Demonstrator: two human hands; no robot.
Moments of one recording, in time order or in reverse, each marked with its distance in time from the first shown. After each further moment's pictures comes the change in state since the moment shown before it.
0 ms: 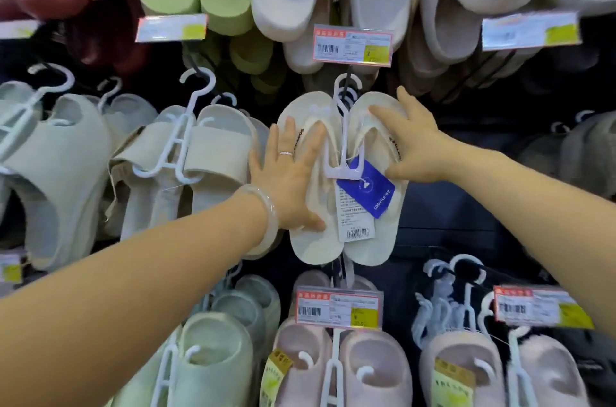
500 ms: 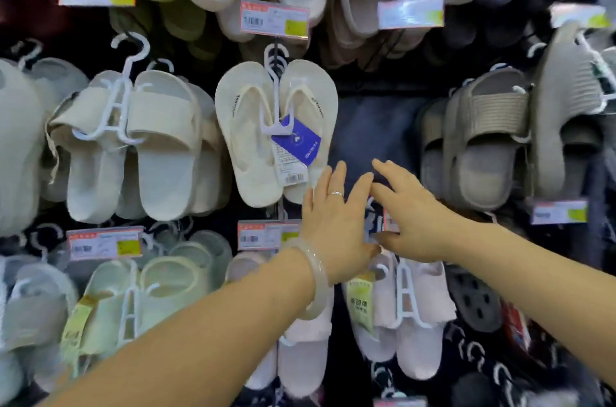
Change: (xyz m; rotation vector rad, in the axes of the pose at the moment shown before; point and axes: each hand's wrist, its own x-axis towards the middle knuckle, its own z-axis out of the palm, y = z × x) left_hand -0.117 0.148 0.021 -0.345 -0.115 0.250; right_hand -0.193 0.011 0.003 -0.121 -0.243 0.037
